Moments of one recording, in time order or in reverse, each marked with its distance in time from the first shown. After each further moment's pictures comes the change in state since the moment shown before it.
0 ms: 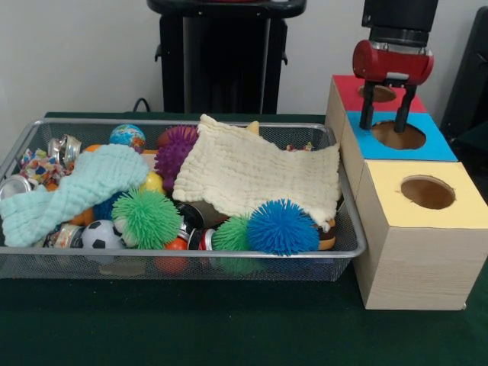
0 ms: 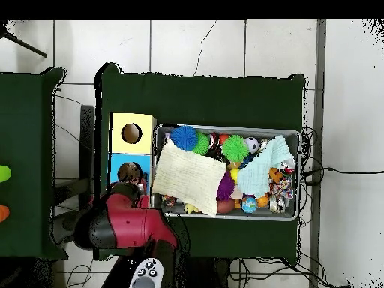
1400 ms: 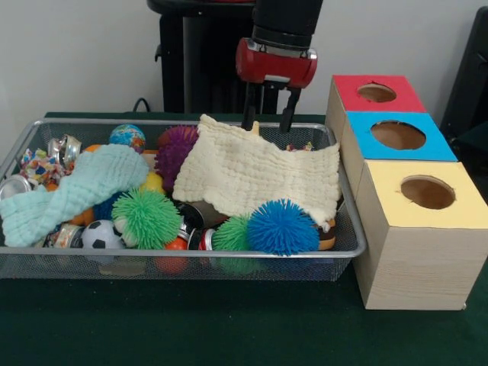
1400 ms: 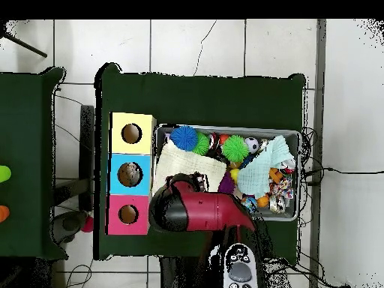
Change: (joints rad) arm -0.367 -0.037 0.101 -0.045 -0.316 0.174 0.000
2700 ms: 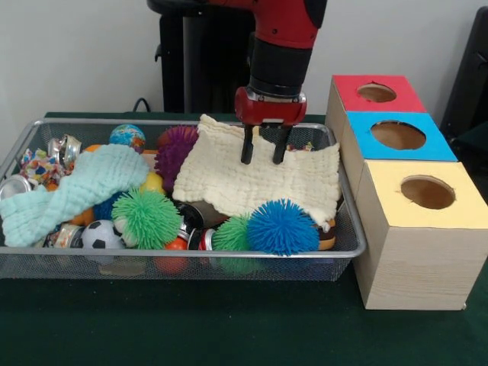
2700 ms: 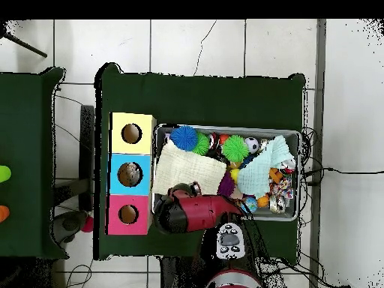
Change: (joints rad) arm -0.001 0.187 0.005 -0.017 -0.103 -0.121 0.000
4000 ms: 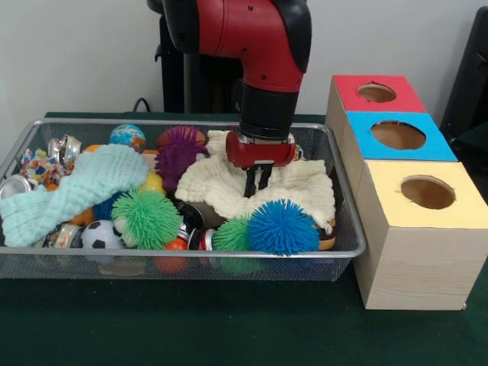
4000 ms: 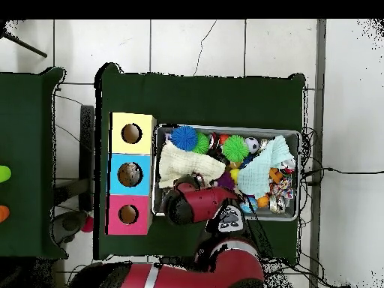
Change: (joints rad) arm -0.015 0.166 -0.012 -0.118 -0.058 -0.149 0.000
